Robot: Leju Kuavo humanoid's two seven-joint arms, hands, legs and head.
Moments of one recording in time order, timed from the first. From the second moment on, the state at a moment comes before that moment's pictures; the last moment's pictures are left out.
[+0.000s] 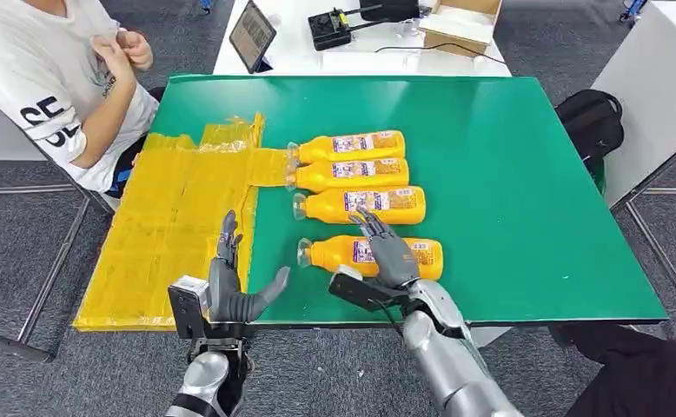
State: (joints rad) left arm -0.11 -0.32 -0.25 -1.18 -0.11 0.19 -0.70; right arm -0.38 0.14 0.20 -0.89 0.89 -0.20 -0.29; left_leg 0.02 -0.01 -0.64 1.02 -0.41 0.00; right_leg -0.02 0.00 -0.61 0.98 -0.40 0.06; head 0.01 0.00
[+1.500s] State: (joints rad) left arm -0.11 -0.32 -0.20 -1.18 -0.10 0.18 -0.70; right arm -0.54 -0.05 0.28 -0.65 0.89 -0.07 -0.18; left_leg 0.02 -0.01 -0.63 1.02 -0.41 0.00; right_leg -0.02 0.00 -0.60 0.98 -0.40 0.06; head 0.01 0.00
